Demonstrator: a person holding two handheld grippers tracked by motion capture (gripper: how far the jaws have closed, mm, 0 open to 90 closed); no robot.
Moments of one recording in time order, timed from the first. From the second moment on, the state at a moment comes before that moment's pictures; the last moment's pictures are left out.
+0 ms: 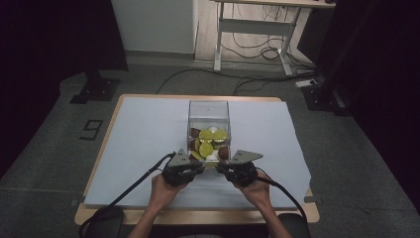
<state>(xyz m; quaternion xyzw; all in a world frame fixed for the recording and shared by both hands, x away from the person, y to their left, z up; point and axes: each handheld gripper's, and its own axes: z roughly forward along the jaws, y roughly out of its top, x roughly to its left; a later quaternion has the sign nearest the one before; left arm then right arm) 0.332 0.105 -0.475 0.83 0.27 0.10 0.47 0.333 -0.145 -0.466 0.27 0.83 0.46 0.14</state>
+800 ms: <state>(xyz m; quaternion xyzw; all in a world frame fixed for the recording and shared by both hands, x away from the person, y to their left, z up) 0.315 0.108 -0.477 0.83 0.26 0.10 0.48 0.315 -0.144 -0.467 0.26 0.84 0.46 0.13</state>
